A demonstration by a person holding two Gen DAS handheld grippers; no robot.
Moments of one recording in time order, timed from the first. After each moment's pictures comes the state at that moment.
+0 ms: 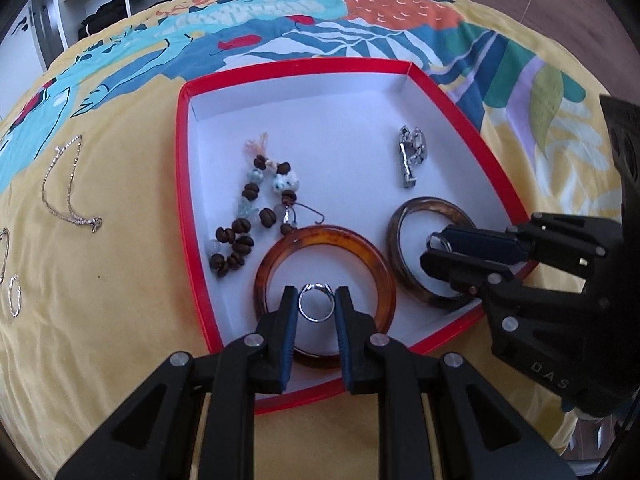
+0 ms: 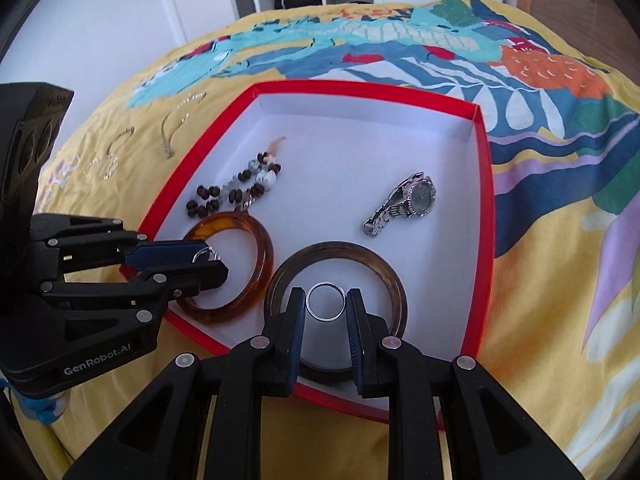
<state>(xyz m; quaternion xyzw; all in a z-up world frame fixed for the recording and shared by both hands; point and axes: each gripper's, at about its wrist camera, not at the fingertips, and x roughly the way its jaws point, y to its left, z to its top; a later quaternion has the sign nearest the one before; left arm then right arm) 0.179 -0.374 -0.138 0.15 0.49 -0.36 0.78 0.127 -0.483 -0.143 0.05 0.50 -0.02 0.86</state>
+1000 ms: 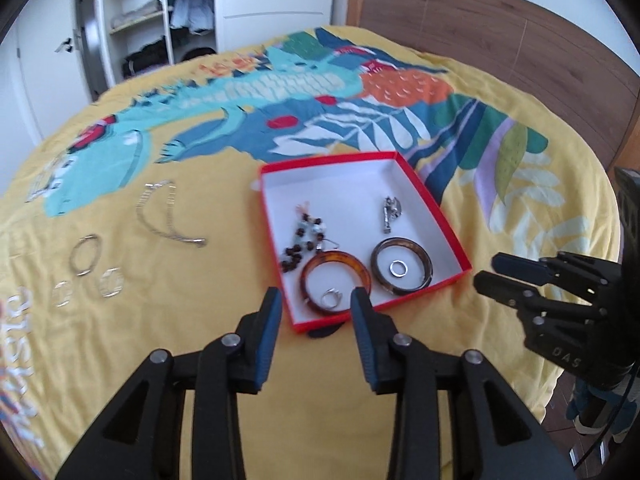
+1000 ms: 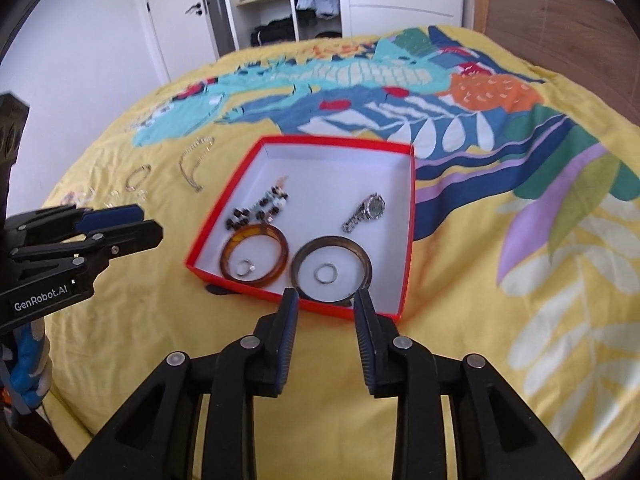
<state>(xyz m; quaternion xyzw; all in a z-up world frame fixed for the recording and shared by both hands) 0.118 -0.303 -0.021 0.13 0.41 -0.32 0.84 0.043 -0.463 -0.051 0.08 0.44 -0.07 0.89</state>
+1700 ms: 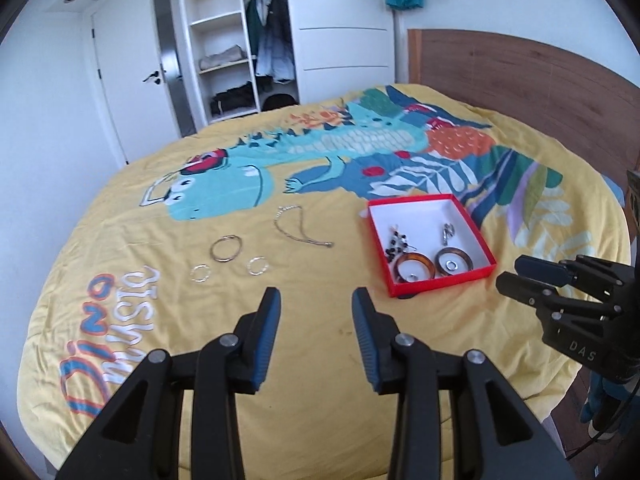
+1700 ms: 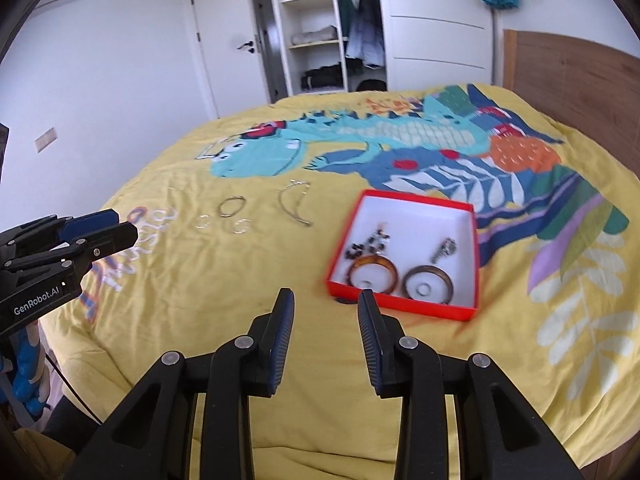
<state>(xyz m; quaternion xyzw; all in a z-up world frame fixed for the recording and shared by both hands) 0.026 -0.162 0.072 0.12 0.33 -0.21 0.91 -0.011 -0.341 0.029 0.06 0.37 -0.01 0.93</state>
